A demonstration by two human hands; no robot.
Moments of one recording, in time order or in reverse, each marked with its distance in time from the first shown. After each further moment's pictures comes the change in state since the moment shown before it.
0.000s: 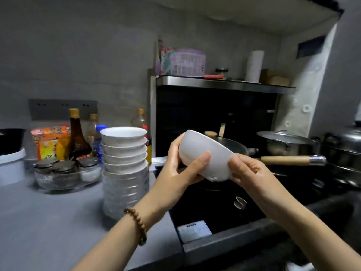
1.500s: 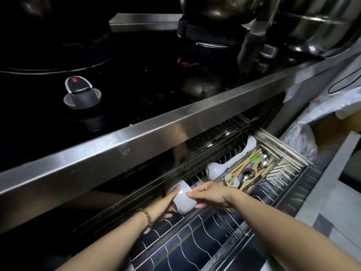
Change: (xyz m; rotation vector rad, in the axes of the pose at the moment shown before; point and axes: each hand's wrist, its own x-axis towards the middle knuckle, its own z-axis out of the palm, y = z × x) left_hand -0.045 -0.565 0.204 0.121 -0.154 -1.235; right_hand -0.197 0.460 -0.264 0.081 -0.050 1.334
